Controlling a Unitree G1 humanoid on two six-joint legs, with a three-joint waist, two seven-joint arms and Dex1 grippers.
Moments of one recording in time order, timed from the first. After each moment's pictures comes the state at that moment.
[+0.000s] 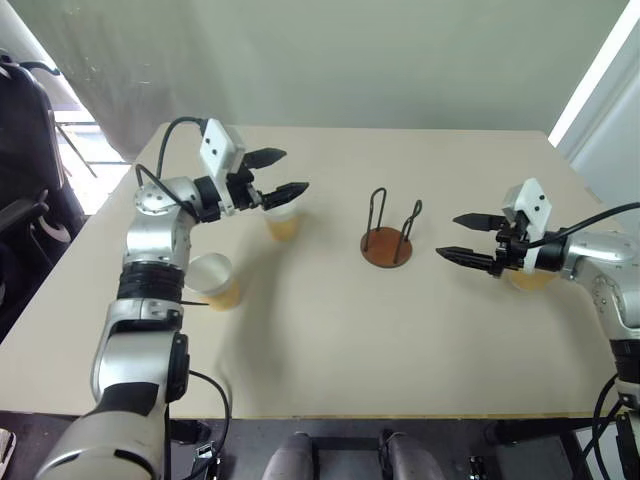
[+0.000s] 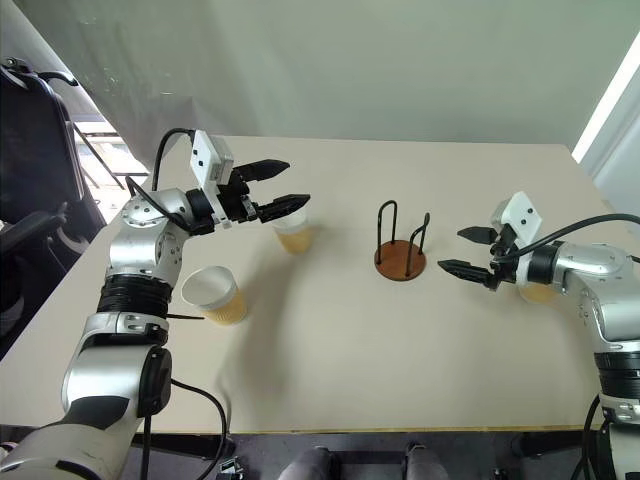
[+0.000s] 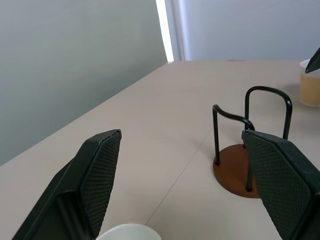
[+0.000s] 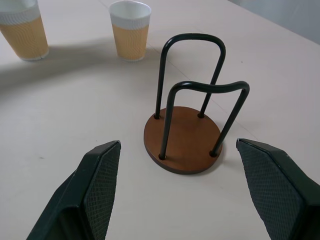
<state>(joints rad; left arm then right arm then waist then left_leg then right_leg) -0.99 0.53 0.09 0.68 -0.25 0.03 -1.11 -0.53 -0.83 -0.06 -0.03 0.39 0.53 1.03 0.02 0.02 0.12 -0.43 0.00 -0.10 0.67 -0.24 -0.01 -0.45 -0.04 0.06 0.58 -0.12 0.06</state>
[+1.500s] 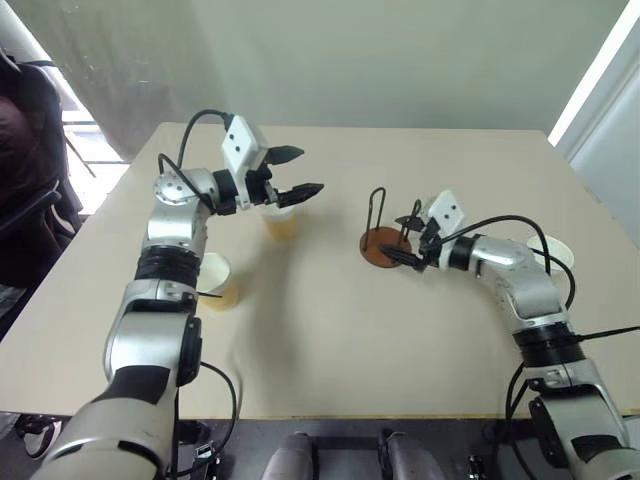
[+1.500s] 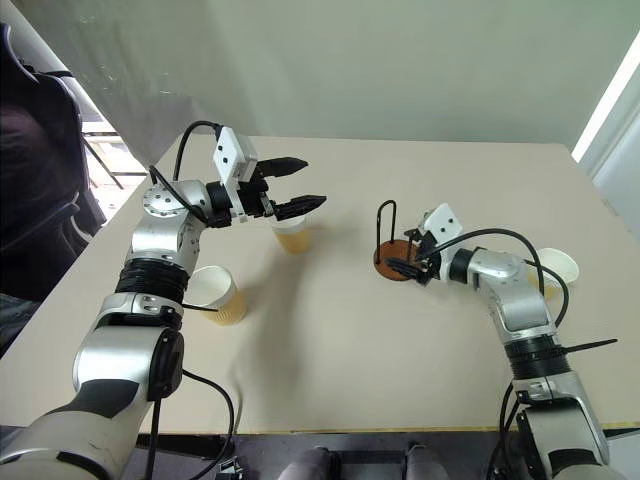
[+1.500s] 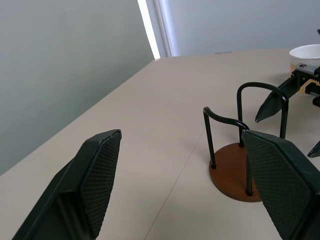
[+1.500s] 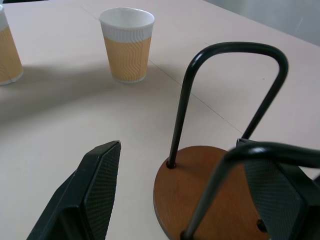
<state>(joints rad) -1.09 0.49 0.05 0.83 -0.20 -0.08 -1.15 -0.66 -0.46 0.10 0.17 0.19 0.38 0.82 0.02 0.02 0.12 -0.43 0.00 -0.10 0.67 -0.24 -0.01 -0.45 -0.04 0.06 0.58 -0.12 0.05</state>
